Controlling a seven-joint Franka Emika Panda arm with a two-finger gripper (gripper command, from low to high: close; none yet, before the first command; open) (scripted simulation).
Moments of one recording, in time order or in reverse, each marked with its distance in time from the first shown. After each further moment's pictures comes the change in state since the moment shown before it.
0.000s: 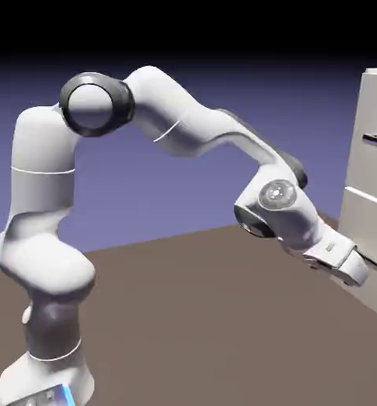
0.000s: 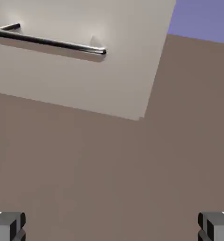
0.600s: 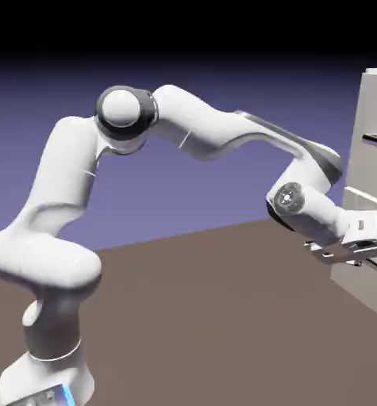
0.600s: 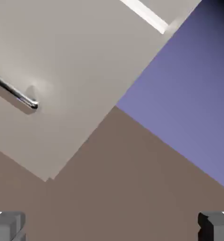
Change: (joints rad) arm 0.248 0.389 -0.365 0.297 0.659 -0.101 -0.783
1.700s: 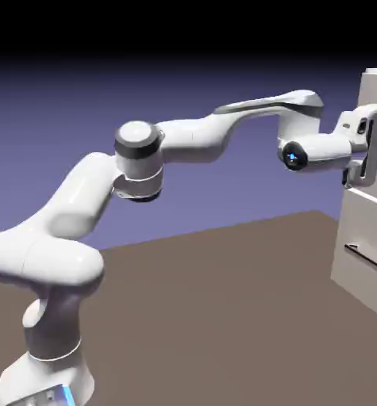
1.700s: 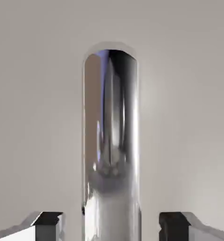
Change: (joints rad) arm 0.146 0.460 -0.341 0.474 0.675 -0.059 -0.756
